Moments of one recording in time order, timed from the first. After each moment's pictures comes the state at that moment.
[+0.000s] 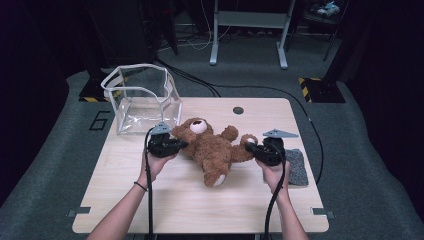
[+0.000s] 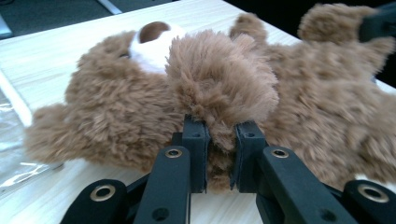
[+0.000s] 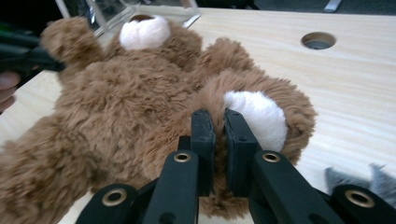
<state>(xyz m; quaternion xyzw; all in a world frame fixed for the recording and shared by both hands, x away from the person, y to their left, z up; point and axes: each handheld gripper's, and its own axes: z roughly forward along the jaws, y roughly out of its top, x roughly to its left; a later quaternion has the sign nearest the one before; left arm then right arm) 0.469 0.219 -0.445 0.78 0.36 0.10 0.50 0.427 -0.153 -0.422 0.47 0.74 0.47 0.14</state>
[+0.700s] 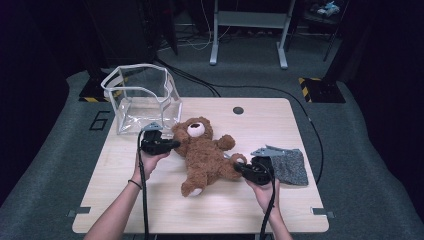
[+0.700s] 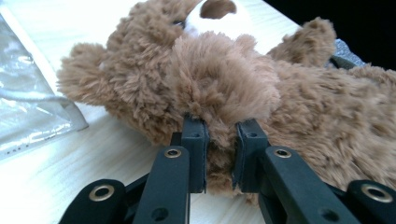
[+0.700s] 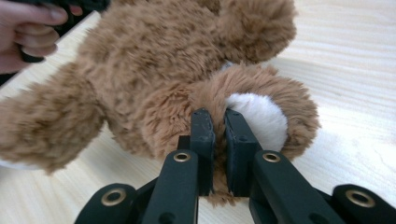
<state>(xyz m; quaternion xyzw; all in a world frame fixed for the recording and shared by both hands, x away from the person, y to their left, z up) 0.489 0.247 -0.462 0.78 0.40 0.06 0.49 0.393 -0.126 -0.457 0.47 0.76 0.45 0.09</state>
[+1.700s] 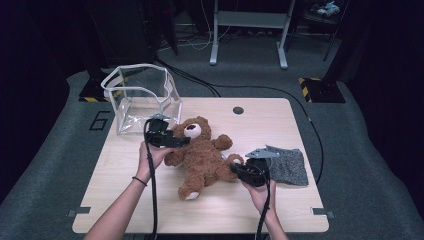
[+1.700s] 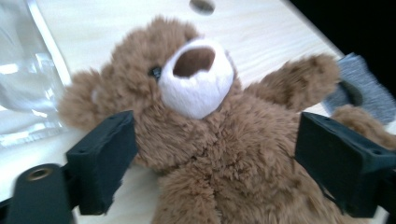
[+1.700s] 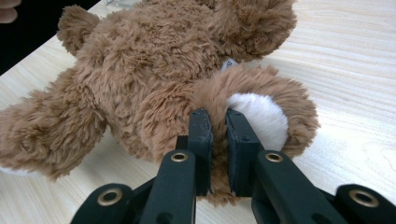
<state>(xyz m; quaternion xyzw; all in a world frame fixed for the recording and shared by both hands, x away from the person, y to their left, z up) 0.488 0.205 -0.416 0.77 0.49 0.05 0.42 0.386 -0.112 -0.453 0.46 0.76 0.44 0.11</state>
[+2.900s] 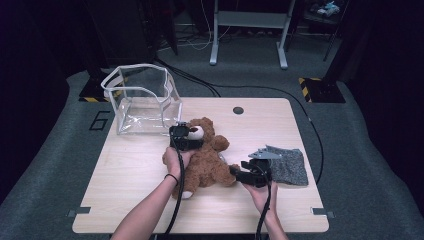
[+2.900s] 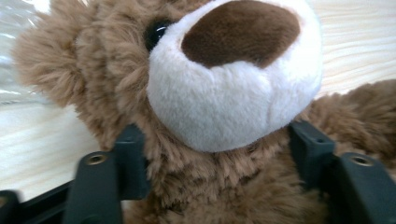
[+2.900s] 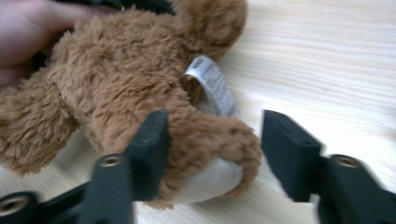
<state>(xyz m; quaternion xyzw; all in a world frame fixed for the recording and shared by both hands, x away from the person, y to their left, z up) 0.506 0.152 -0.471 0.73 0.57 0.11 0.37 0.388 -0.122 -0.462 0.48 0.75 0.44 0.12</state>
